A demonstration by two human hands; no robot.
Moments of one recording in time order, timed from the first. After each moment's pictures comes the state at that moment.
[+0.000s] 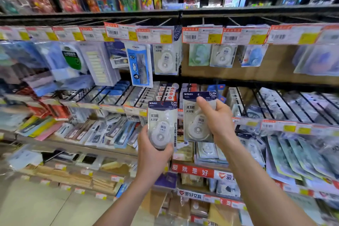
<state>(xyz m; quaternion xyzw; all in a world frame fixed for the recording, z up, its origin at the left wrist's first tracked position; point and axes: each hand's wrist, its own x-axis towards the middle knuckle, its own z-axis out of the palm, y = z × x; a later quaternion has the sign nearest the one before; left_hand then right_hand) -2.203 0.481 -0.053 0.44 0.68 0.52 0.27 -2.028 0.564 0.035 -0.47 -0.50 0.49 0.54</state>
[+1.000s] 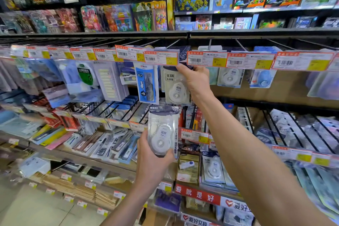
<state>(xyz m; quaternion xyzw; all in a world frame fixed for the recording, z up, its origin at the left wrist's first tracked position) -2.203 0.497 -0.012 0.44 0.70 0.52 0.22 -2.105 0.669 0.141 -0.30 -0.52 0.54 0.59</state>
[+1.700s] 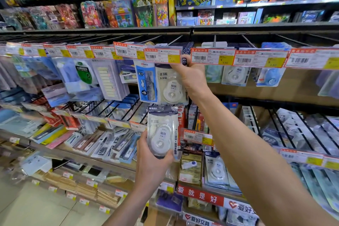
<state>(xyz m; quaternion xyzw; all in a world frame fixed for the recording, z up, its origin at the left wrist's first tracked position) -2.211 0.505 -0.018 0.42 0.70 0.52 0.24 -2.126 0.684 0.138 -0.25 -0.60 0.52 0.56</state>
